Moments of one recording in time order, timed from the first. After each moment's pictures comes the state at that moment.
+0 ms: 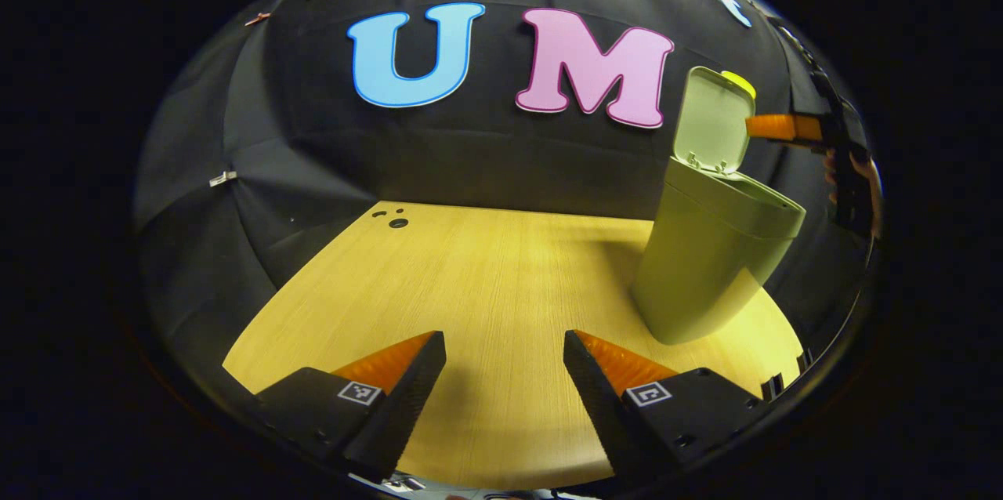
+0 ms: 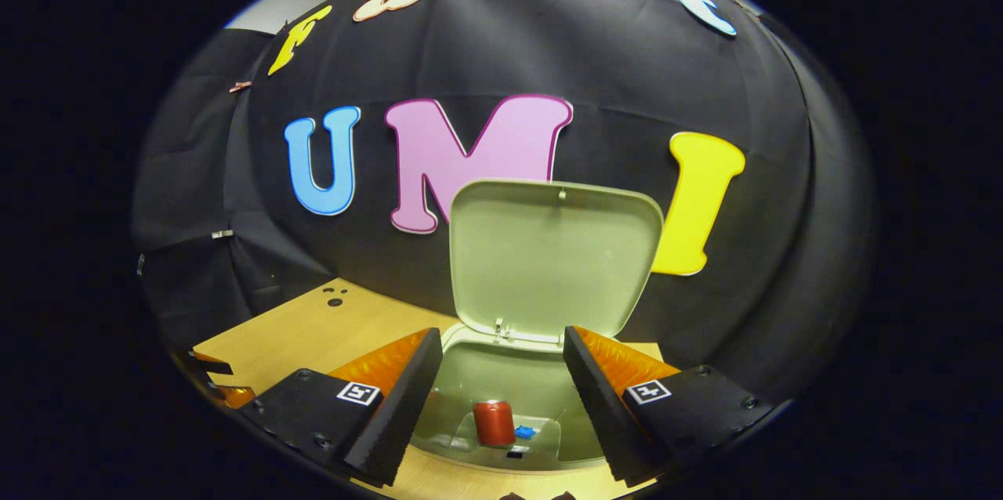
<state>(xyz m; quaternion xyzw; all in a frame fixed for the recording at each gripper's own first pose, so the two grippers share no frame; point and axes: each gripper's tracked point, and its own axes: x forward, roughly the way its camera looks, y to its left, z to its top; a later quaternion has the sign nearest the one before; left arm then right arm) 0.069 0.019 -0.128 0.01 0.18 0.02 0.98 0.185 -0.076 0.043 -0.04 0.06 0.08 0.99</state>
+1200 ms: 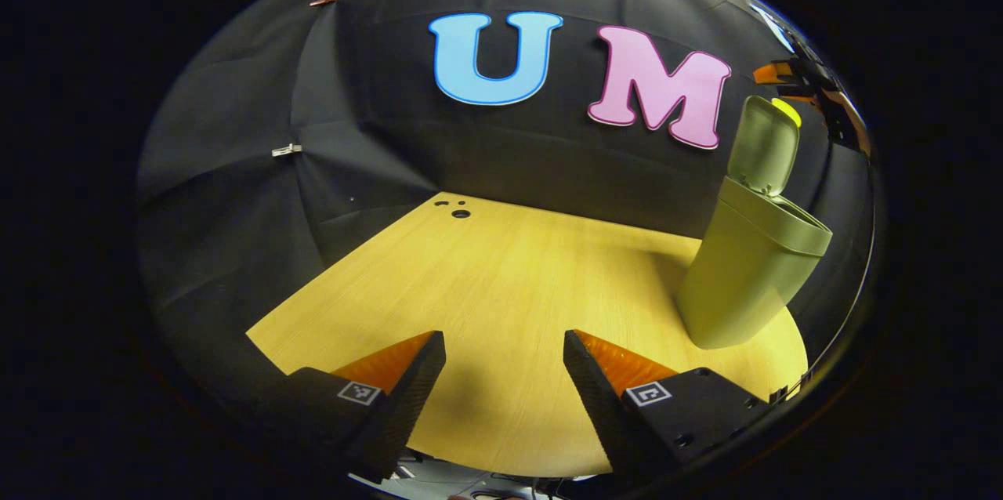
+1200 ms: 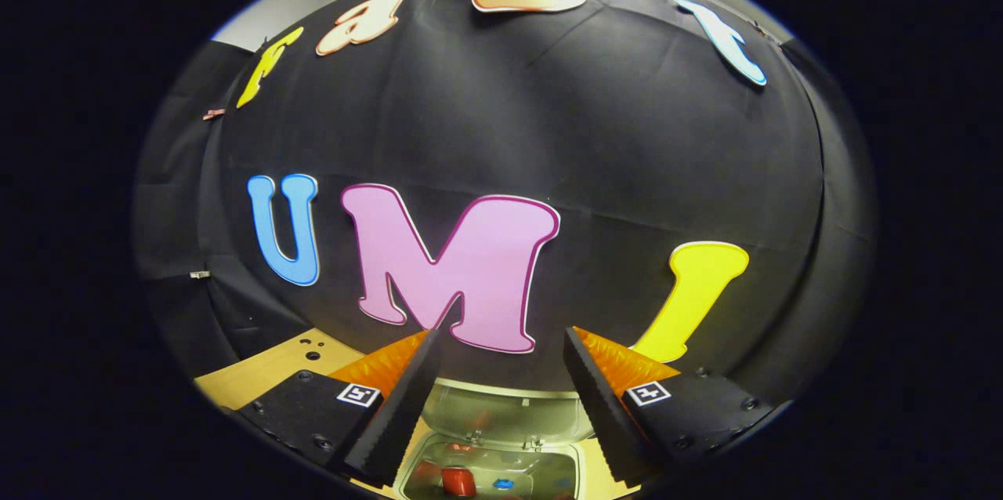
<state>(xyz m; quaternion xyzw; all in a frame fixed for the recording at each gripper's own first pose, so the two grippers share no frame) 0.018 0.091 -0.136 -0.05 0.16 0.13 0.98 0.289 -0.077 0.171 -0.05 0.02 0.05 1.00</state>
